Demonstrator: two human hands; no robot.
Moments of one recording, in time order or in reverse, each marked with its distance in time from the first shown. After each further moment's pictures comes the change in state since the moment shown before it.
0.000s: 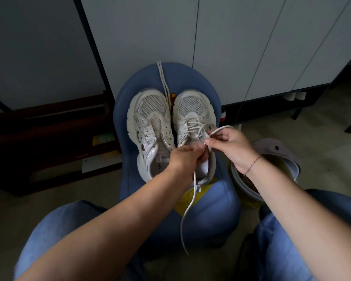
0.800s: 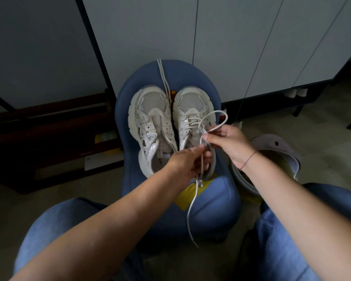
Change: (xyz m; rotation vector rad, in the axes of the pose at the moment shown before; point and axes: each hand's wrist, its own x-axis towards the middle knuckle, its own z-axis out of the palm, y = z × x) left_hand -0.006 -0.004 -0.010 0.140 -0.105 -0.163; right_hand 0.000 0.003 0.004 0.057 0.012 0.044
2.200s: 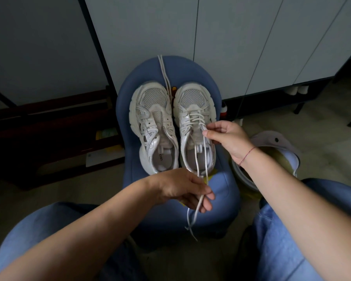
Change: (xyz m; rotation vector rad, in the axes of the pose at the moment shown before) left_hand -0.053 -0.001 -0.035 0.770 -0.515 -0.191; right_hand -0.002 0.000 0.001 -0.051 -0.001 0.013
